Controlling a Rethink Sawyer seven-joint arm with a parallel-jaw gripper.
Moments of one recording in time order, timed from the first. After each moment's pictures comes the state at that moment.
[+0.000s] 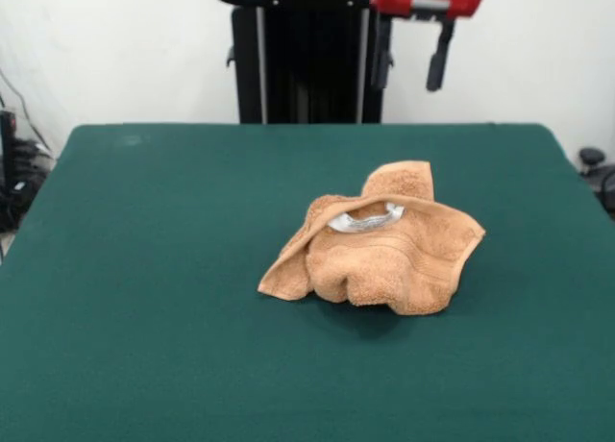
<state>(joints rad) -0.03 -0.93 -0.08 1.95 -0.04 0.29 1.57</state>
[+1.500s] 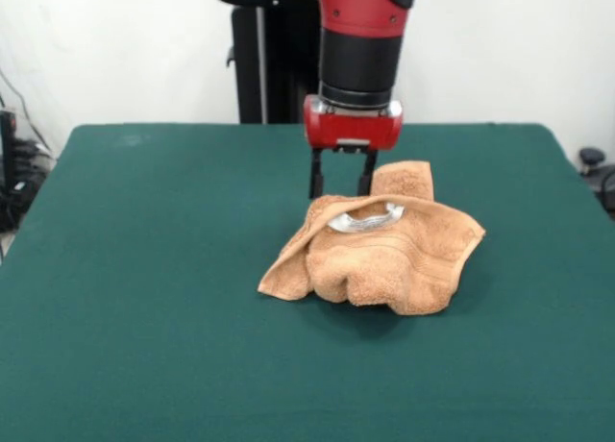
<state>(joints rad) -0.18 -0.61 -0.03 1.87 -0.10 0.14 1.57</state>
